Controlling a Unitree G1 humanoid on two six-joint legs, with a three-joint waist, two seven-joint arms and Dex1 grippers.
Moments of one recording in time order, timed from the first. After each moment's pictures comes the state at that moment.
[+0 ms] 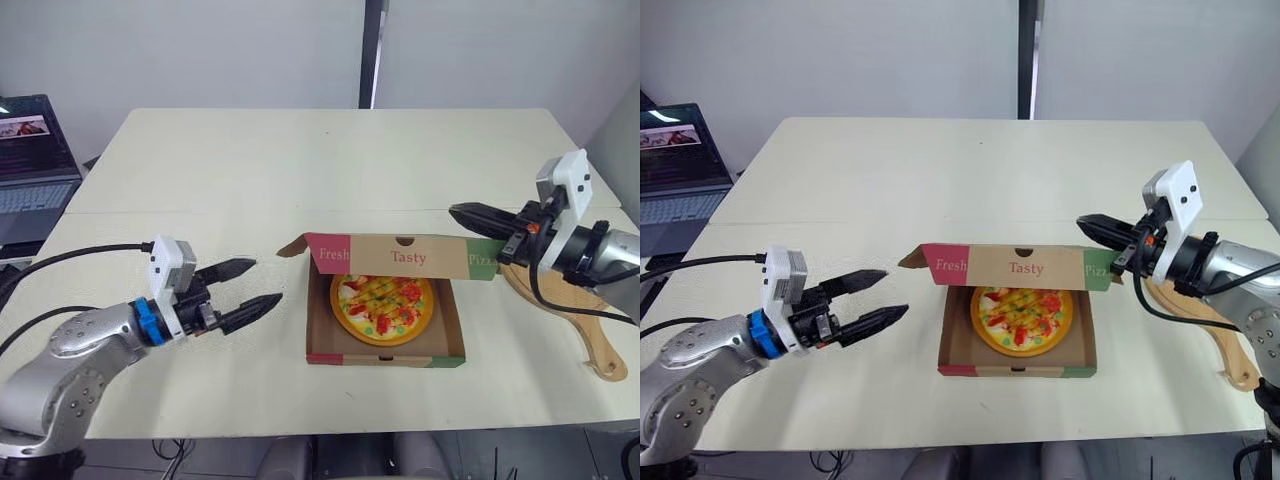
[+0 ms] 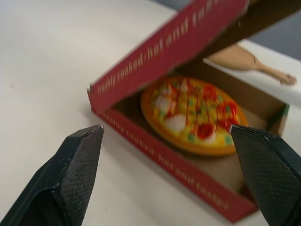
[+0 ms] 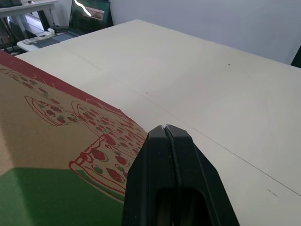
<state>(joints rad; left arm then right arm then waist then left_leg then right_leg) 0.01 0.83 0.29 -0.40 -0.81 0.60 -0.89 -0.38 -0.85 -0.25 -0.48 0.88 0.85 0.57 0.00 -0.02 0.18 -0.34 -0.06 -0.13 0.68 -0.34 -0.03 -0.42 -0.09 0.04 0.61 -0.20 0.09</state>
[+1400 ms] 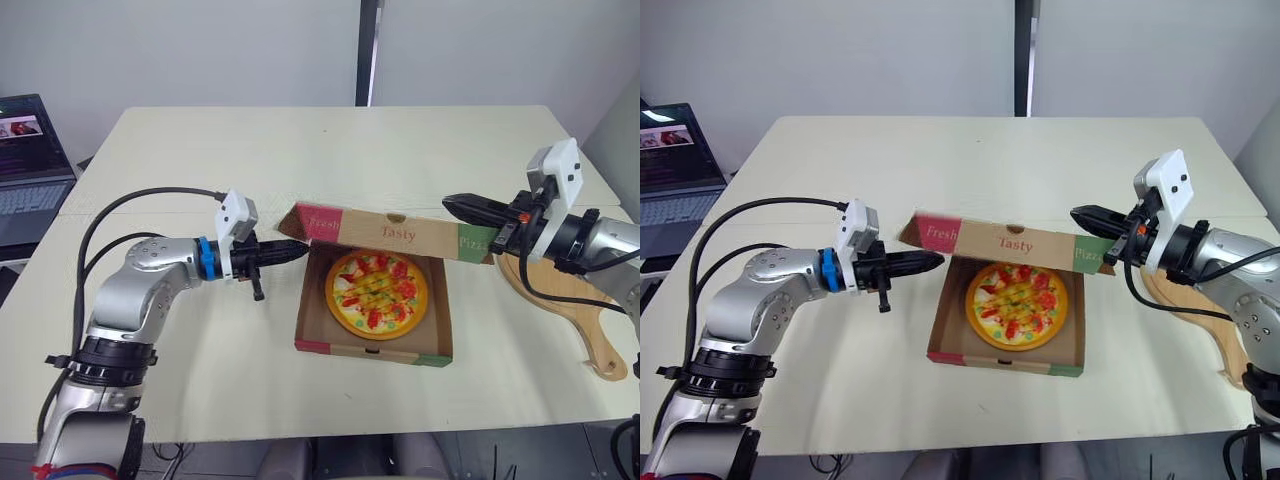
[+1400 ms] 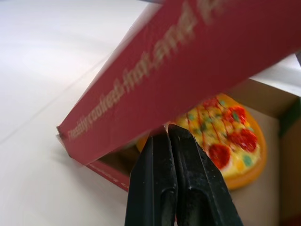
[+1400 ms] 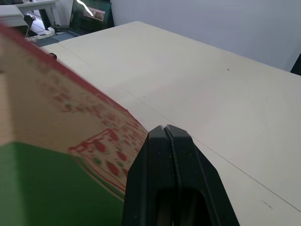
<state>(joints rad) -0.48 0.71 -0.01 -0.03 -0.52 0.52 -1.13 -0.45 -0.82 -0.20 -0.44 0.81 0.84 0.61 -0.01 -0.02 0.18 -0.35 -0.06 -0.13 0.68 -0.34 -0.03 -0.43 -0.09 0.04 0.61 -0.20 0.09</state>
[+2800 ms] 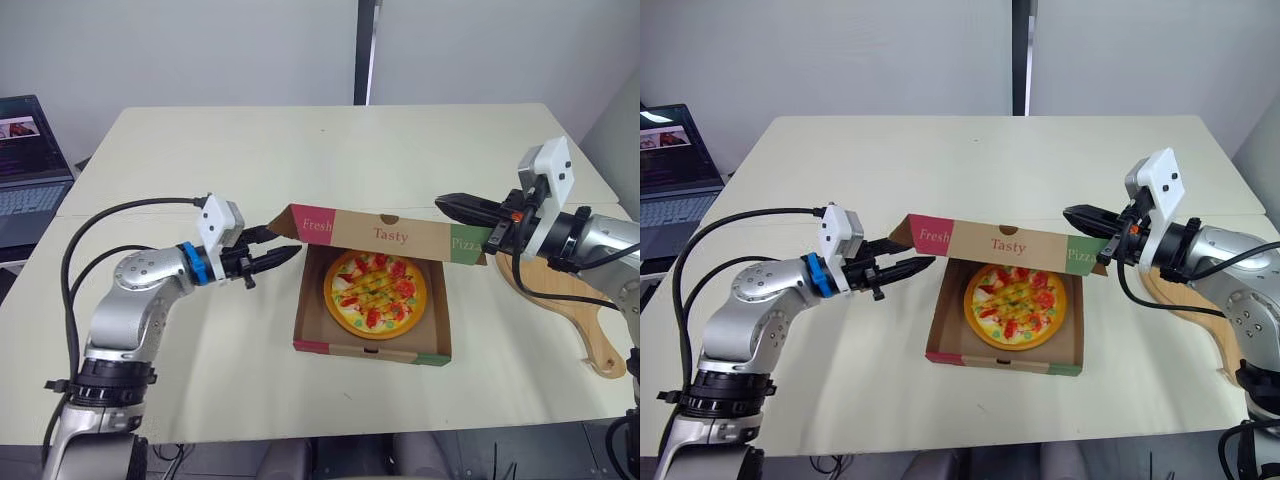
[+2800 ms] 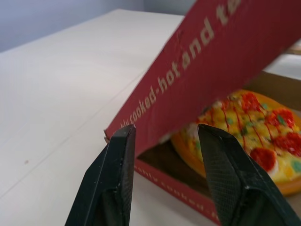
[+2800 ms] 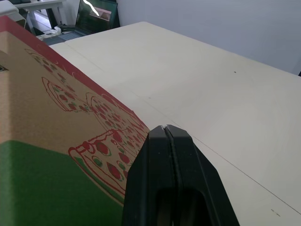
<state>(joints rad) -0.38 0.60 0.07 -0.10 -0.43 0.34 -0.95 -0.48 -0.81 -0.17 -0.44 0.79 0.84 0.63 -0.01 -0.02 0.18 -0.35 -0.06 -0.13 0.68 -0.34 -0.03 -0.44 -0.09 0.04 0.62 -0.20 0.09</state>
